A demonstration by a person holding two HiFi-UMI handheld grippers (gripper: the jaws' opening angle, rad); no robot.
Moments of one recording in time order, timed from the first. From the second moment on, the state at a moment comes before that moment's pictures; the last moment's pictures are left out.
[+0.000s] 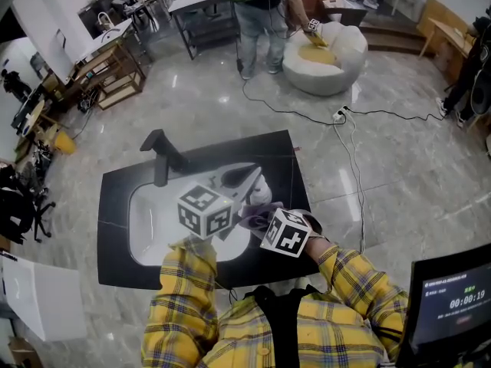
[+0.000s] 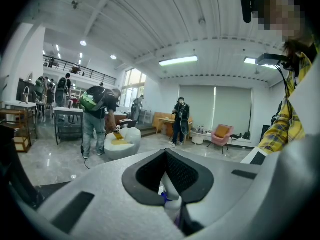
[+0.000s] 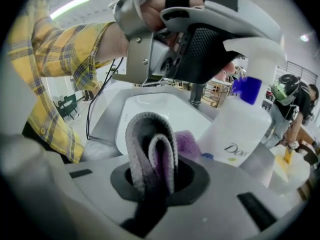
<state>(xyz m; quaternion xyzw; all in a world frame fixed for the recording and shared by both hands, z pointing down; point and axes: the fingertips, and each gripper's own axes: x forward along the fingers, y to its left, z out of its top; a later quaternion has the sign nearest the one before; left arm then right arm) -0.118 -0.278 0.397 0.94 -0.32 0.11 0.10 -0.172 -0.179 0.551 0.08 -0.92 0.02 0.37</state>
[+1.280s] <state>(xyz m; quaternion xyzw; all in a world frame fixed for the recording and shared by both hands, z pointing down) -0.135 -0.252 0.395 0.87 -0.46 0.13 0.14 -0.067 -0.190 0.459 0.18 -0.93 0.13 0.29</state>
